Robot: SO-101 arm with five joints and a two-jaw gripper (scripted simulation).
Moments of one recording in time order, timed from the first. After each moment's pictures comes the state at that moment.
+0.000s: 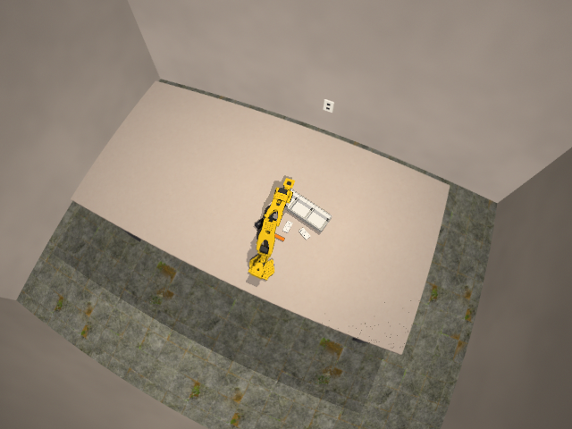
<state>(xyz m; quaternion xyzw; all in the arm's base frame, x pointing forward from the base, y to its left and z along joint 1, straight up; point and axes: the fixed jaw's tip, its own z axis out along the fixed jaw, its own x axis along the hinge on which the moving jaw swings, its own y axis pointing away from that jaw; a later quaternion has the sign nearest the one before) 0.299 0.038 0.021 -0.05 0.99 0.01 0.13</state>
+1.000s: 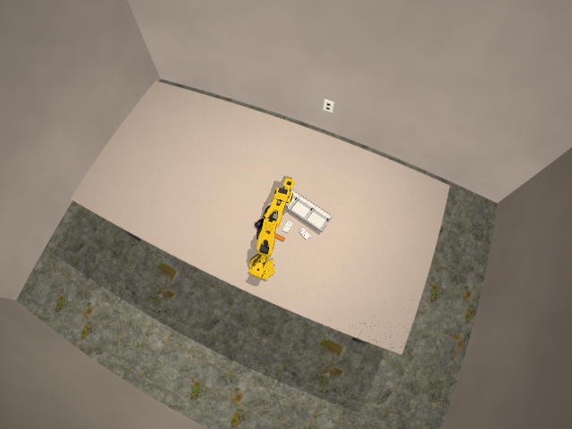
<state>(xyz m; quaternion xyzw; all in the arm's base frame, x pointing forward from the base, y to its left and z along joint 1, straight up) 0.300 0.038 0.020 -0.05 0.99 0.01 0.13</state>
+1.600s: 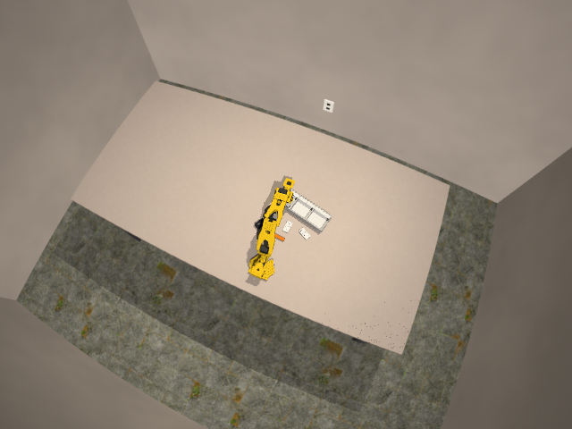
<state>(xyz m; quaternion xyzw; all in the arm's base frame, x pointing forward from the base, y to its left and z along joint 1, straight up) 0.300 0.038 0.020 -0.05 0.99 0.01 0.13</state>
